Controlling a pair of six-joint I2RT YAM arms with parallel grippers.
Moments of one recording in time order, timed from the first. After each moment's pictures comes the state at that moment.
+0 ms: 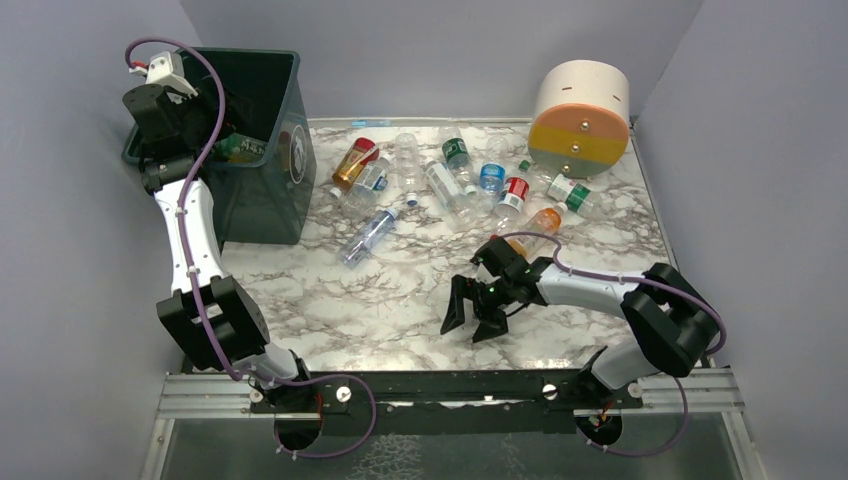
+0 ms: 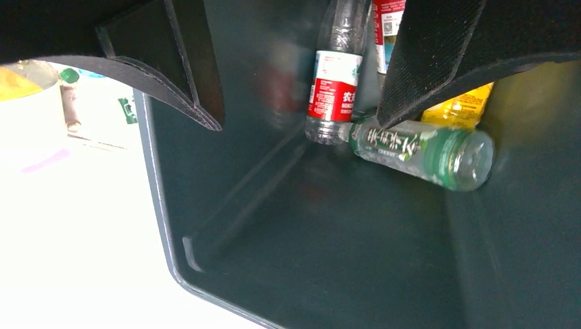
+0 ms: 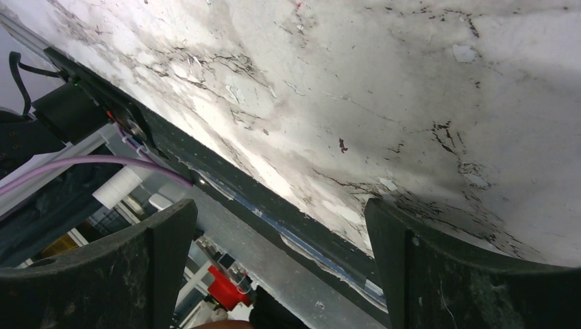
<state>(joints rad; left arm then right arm) 0.42 1.52 1.55 -0.23 0.46 -0.30 0.77 1.49 0.68 -0.31 -0.53 0.88</state>
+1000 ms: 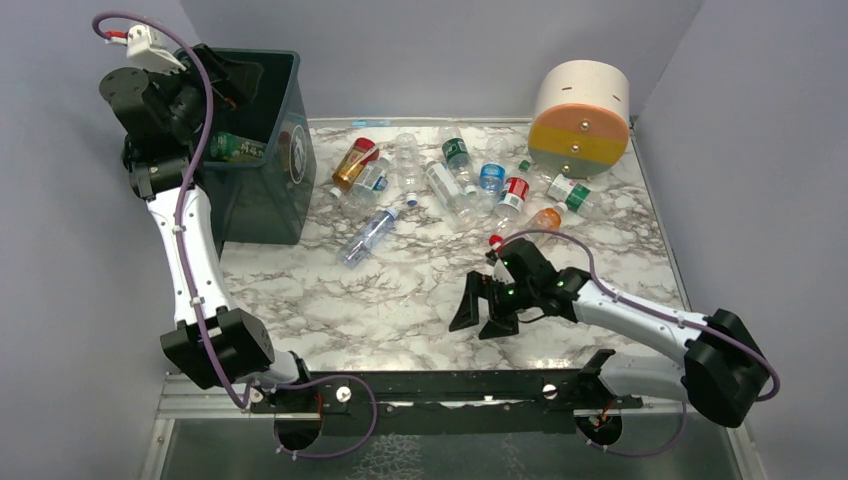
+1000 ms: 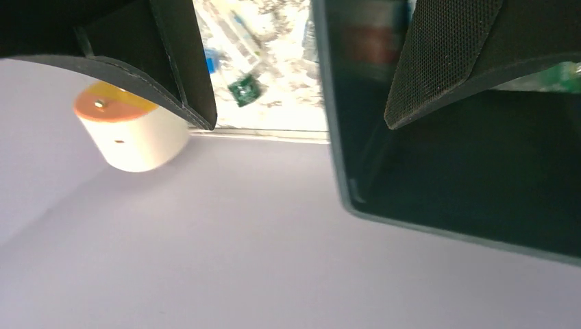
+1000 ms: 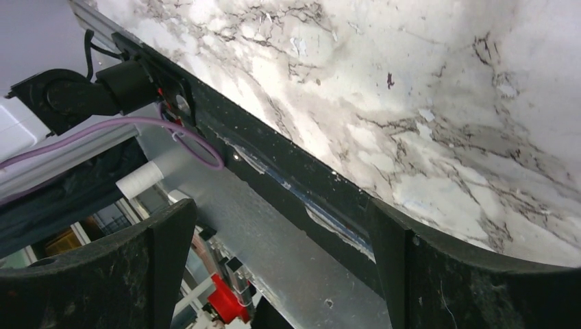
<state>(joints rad) 0.40 1.44 1.65 -0.15 0.64 -0.49 0.77 1.21 0.62 -0.36 -0.51 0.91</state>
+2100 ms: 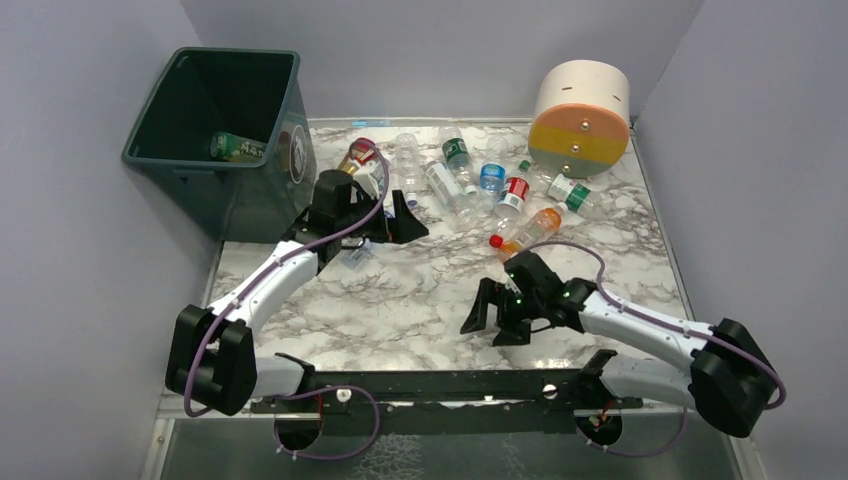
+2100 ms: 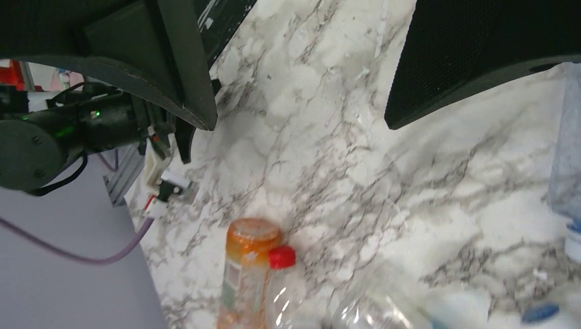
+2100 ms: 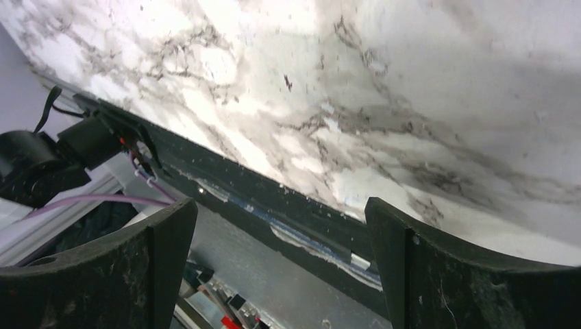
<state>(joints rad) -0.36 1.29 0.92 -0.10 0.61 -0.47 0.77 1.07 0.50 -0.41 -0.35 1.03</state>
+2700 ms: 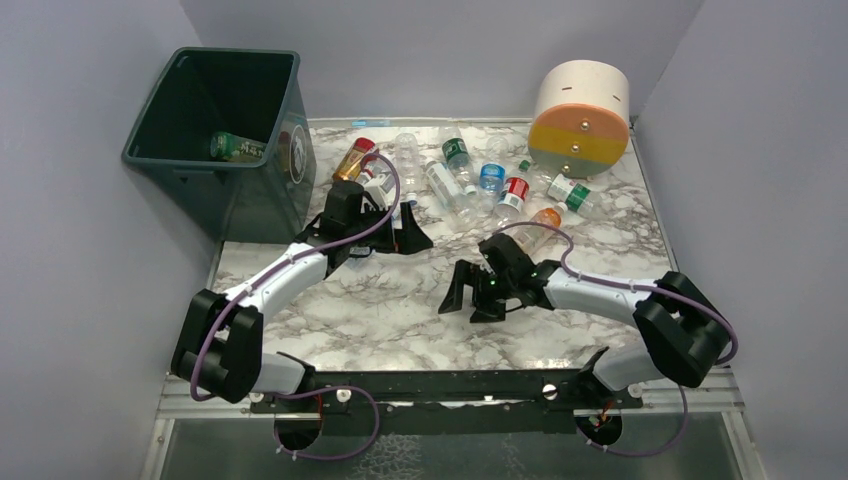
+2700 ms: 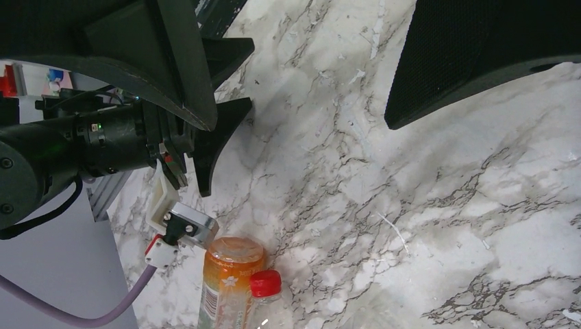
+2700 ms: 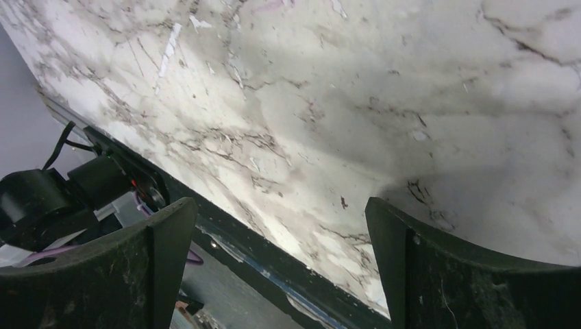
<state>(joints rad) -0.41 1.35 0.80 -0.02 0.57 -0.47 0.77 1.42 0.64 -0.18 -0.33 0.95</state>
